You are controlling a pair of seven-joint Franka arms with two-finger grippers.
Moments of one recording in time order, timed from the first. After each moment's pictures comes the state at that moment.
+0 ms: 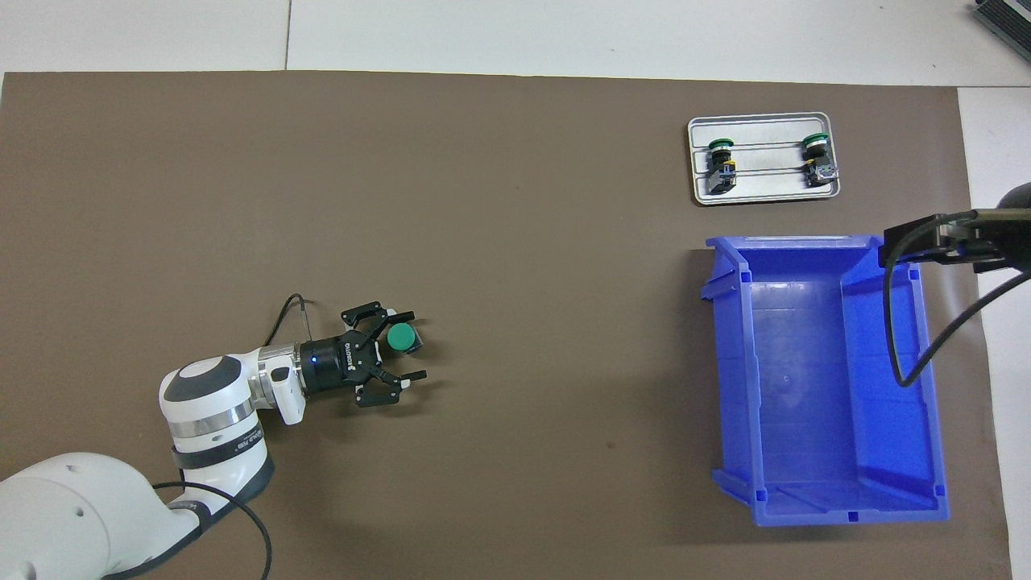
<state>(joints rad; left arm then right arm) -0.16 0.37 0.03 -2.41 -1.82 1.77 2.59 0.02 -0.01 -0.01 -1.58 -0.01 1.58 0.09</state>
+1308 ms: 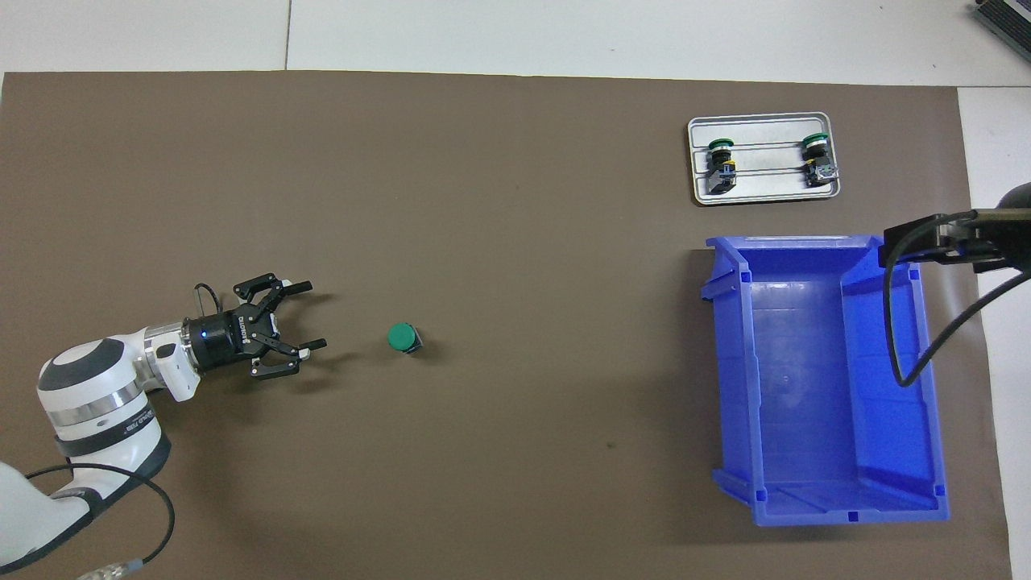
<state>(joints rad) 0.12 0.37 0.05 -2.31 -1.57 1.73 2.52 0.02 -0.01 -0.01 -1.58 -0.01 1.58 0.09</state>
